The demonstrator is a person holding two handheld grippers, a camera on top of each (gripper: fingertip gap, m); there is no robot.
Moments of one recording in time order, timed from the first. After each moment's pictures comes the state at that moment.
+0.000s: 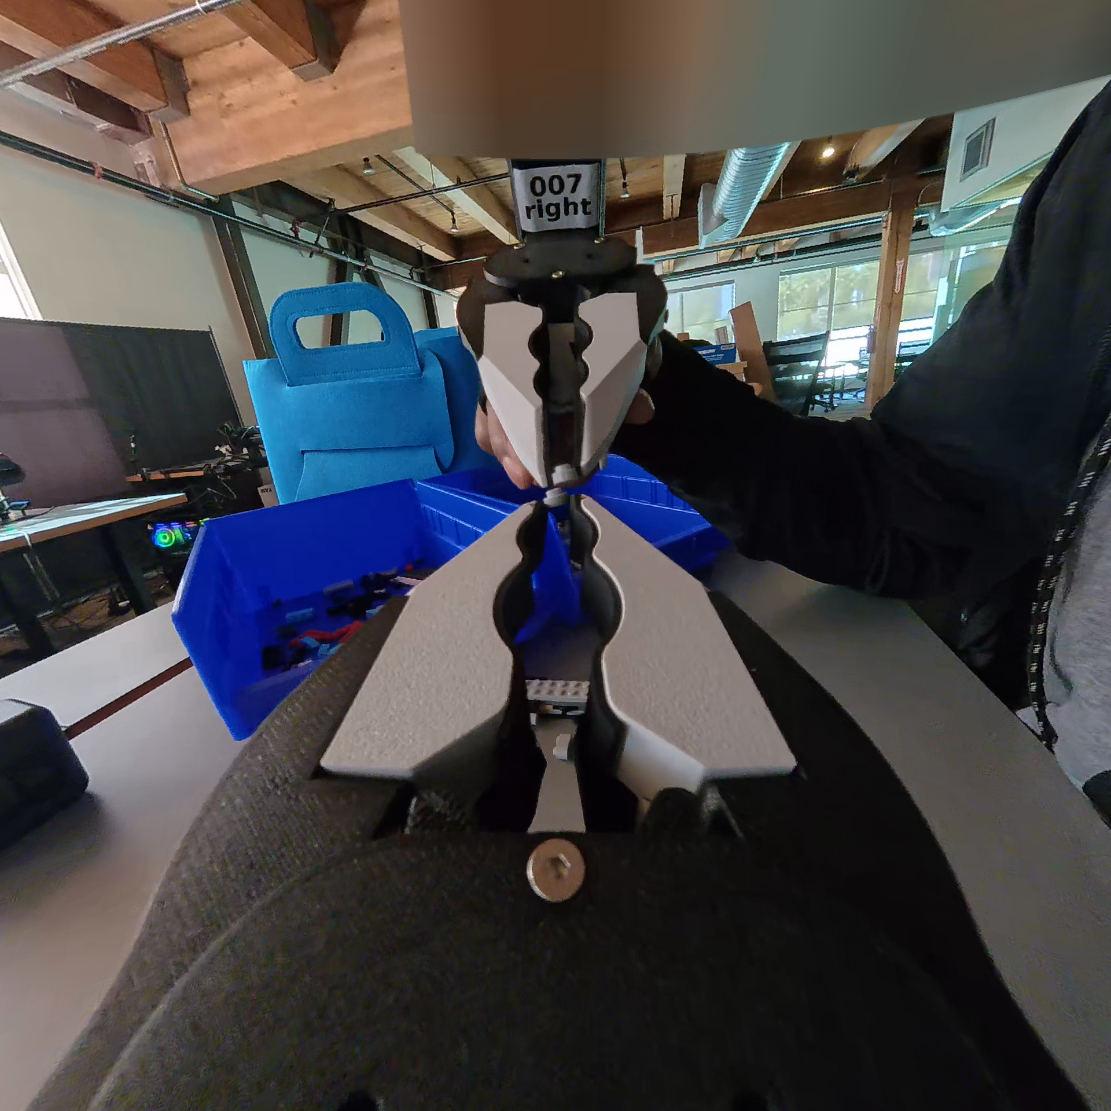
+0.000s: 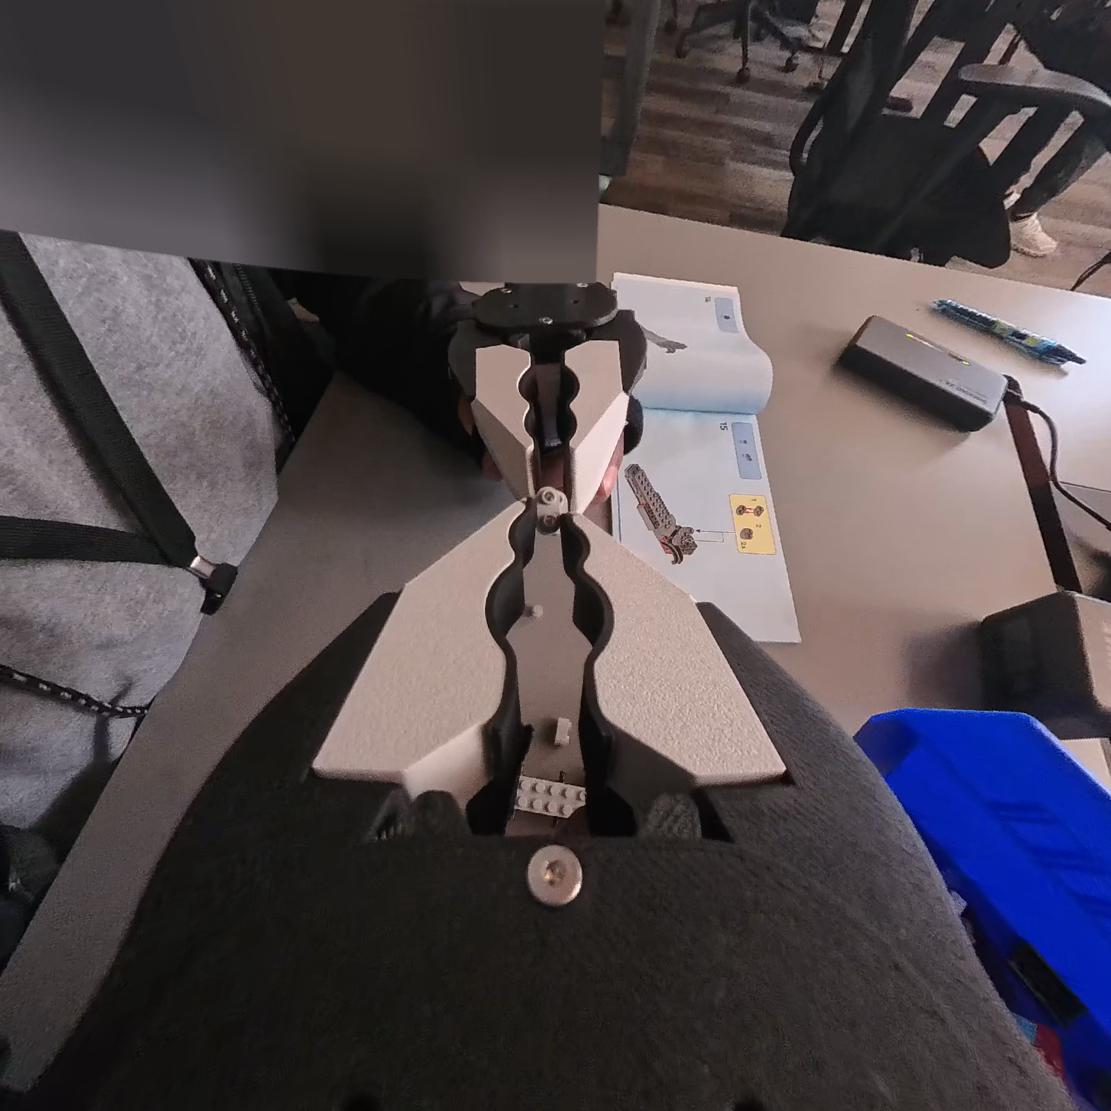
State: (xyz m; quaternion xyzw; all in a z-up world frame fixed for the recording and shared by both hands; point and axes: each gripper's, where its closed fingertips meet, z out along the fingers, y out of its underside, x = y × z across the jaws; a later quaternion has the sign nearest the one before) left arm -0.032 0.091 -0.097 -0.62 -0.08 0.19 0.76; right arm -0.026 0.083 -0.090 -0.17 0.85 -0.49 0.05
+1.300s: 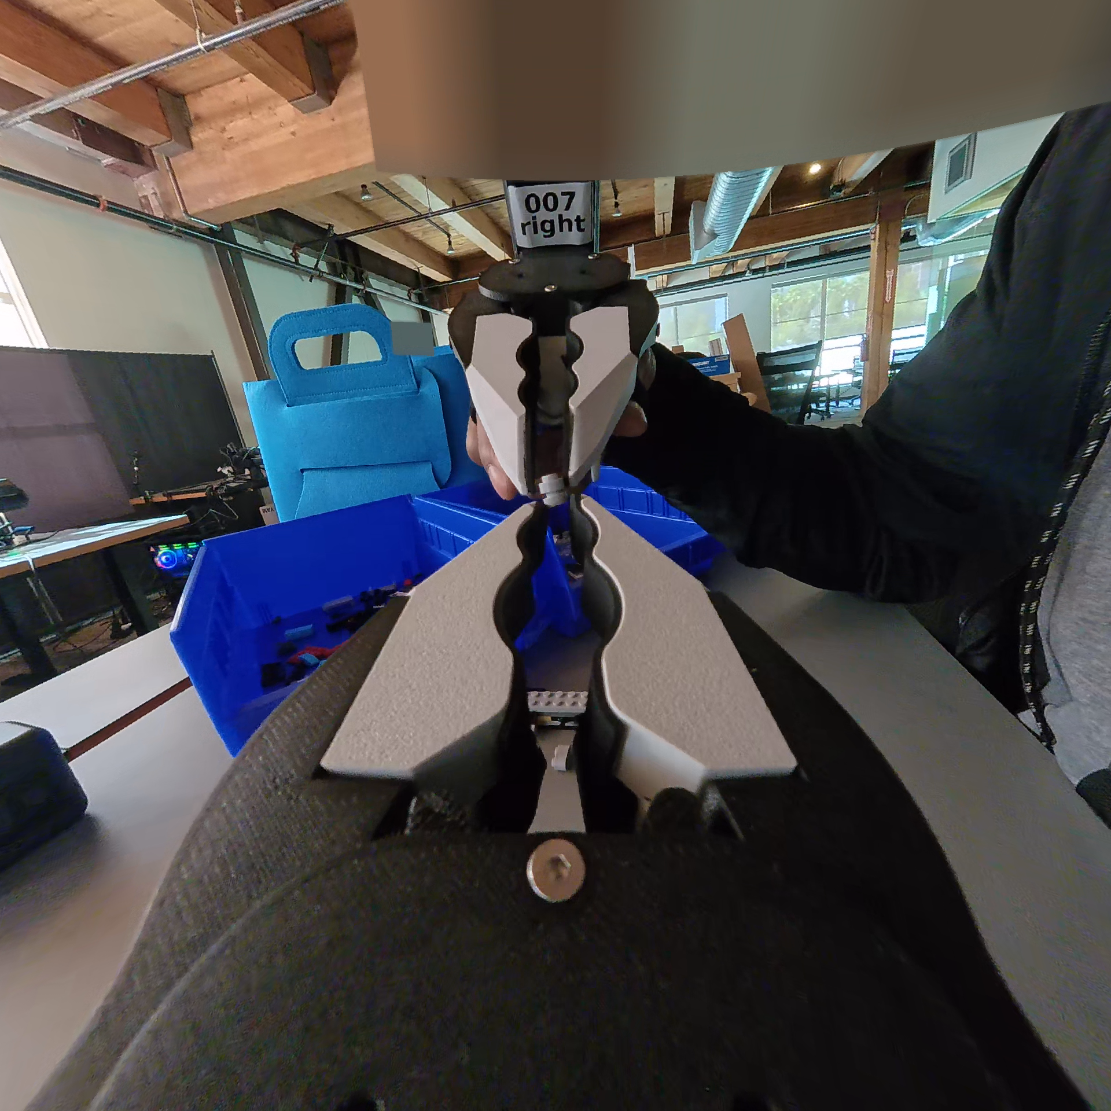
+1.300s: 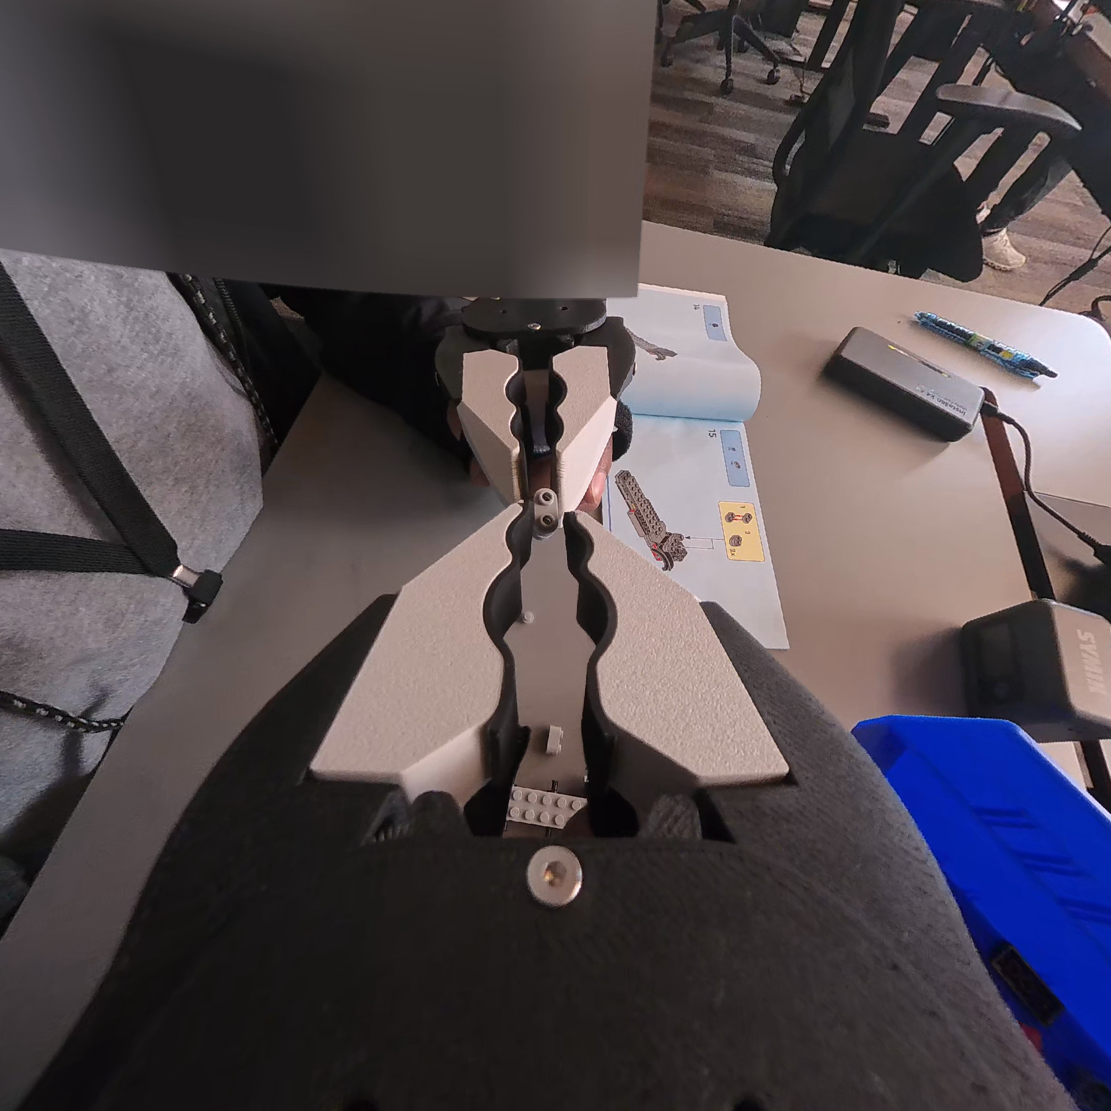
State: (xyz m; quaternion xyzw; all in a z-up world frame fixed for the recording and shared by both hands) left arm -0.027 0.091 -0.093 -0.61 -0.07 0.20 0.77; right arm -0.025 0.079 -0.088 -0.18 0.85 -0.49 0.04
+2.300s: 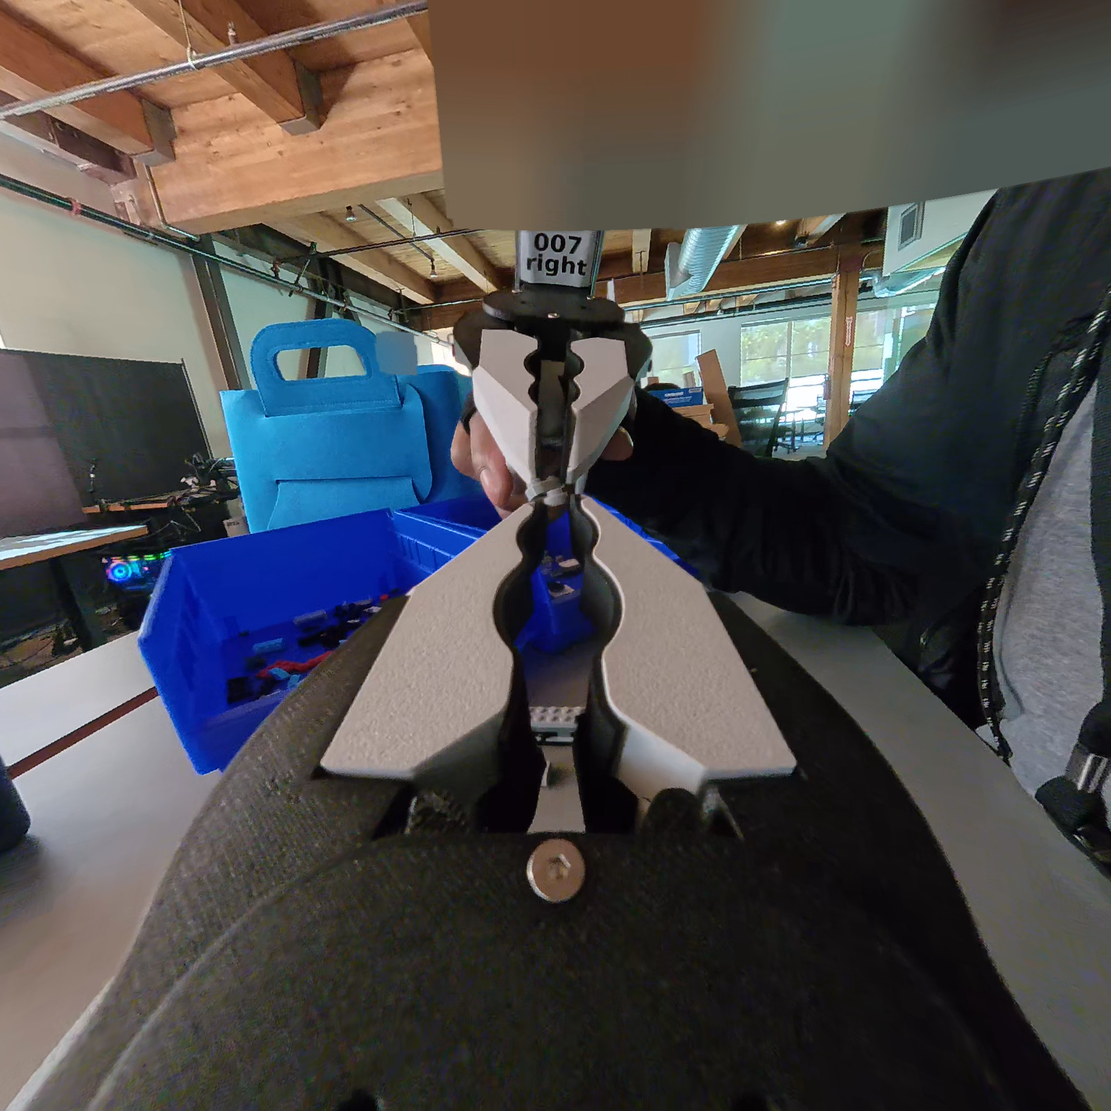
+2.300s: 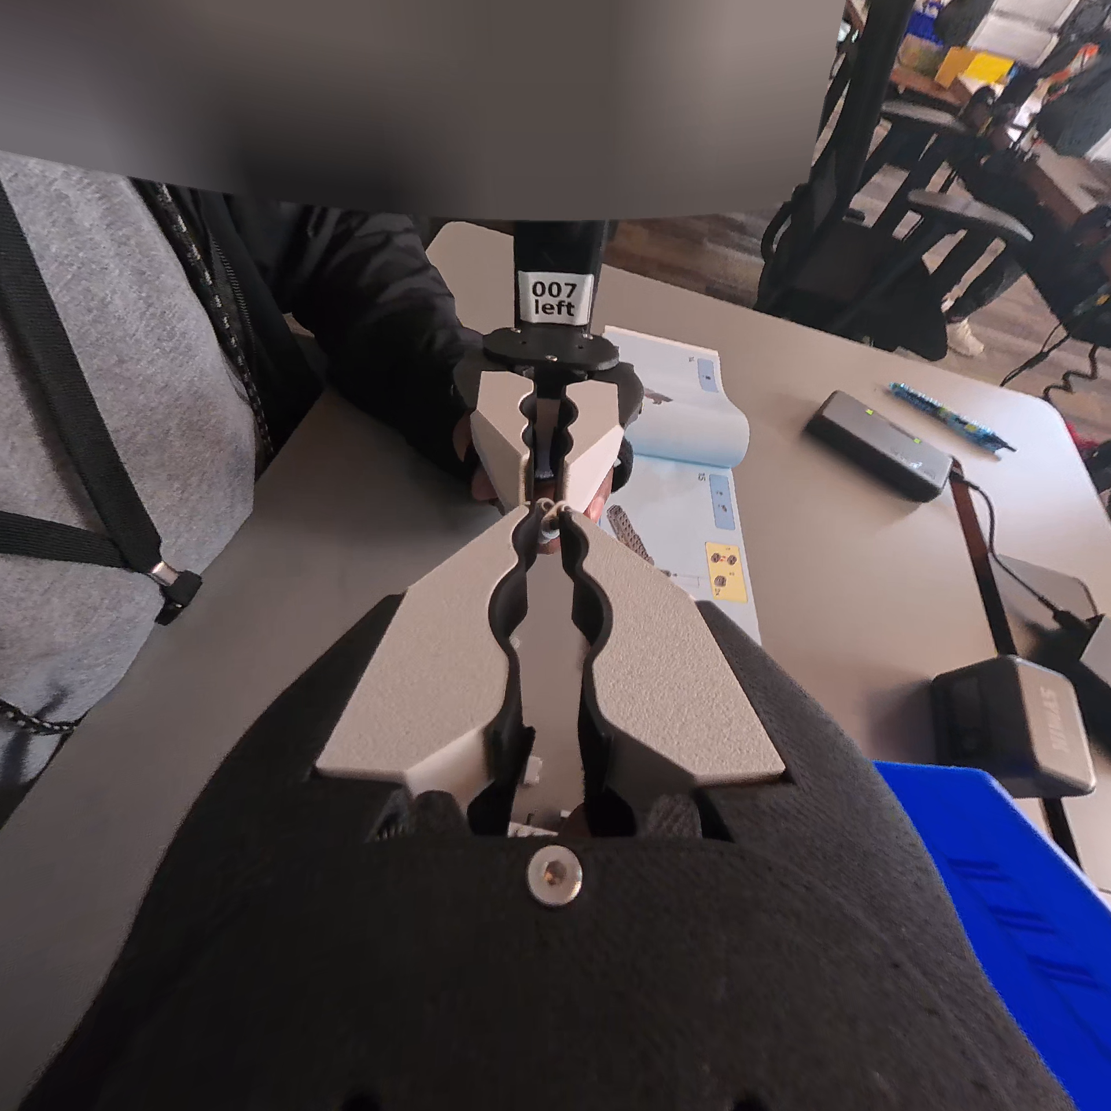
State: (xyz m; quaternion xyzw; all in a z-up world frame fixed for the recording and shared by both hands) left arm -0.024 0.088 -0.090 -0.59 -0.06 0.17 0.79; right arm -0.020 0.076 -0.083 -0.21 0.82 -0.53 0.02
